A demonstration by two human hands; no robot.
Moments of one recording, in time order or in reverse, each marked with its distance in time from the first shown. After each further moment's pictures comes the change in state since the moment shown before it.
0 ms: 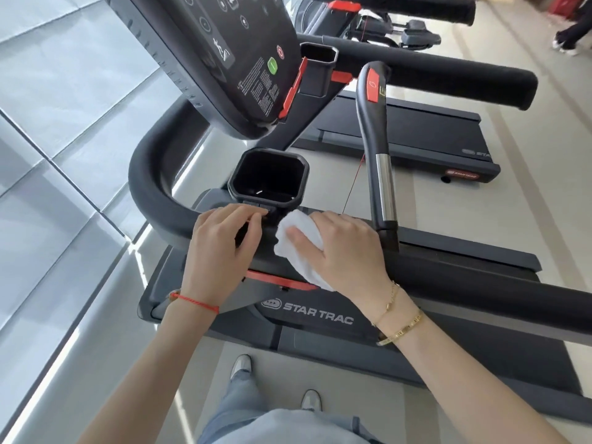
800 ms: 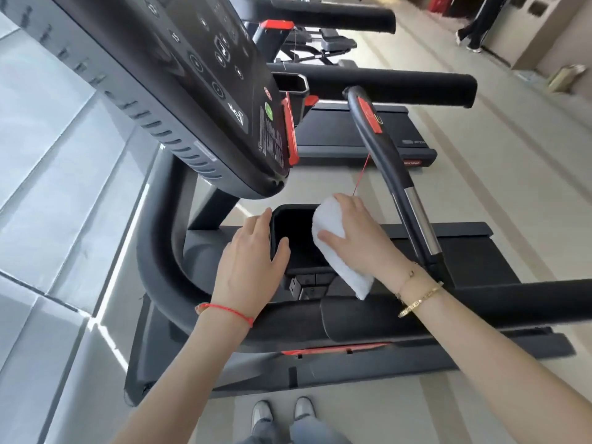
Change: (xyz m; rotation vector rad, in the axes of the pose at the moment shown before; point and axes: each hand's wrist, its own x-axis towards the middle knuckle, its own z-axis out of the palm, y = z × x) left_hand 0.109 -0.075 0.005 -0.056 -0.442 -0.031; right_hand 0.116 -0.005 0.041 0.205 -0.265 0.449
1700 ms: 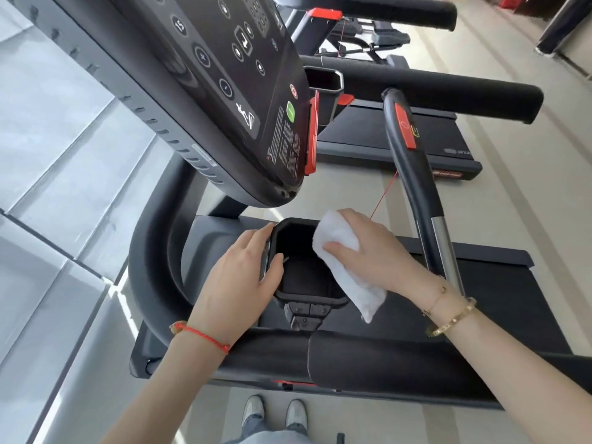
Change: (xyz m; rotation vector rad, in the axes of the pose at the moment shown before) left_hand 0.001 -0.003 0.004 -0.069 0.040 -0.045; right_hand 0.036 0.029 -0.004 0.107 -0.128 -0.181
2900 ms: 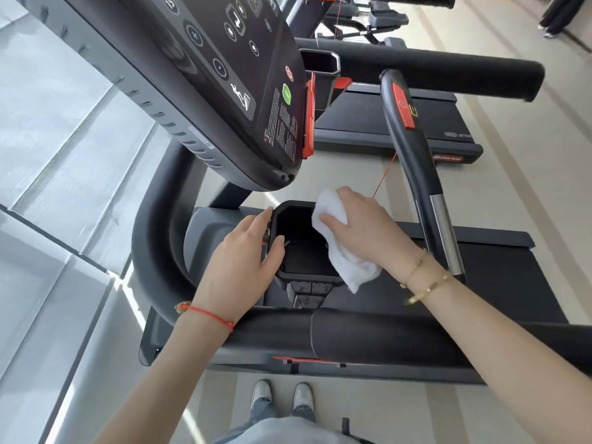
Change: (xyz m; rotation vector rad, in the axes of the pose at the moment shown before) left_hand 0.000 -0.003 0.002 0.038 -0.016 -0.002; right_hand -0.001 -0.028 0.000 -0.167 0.000 0.139
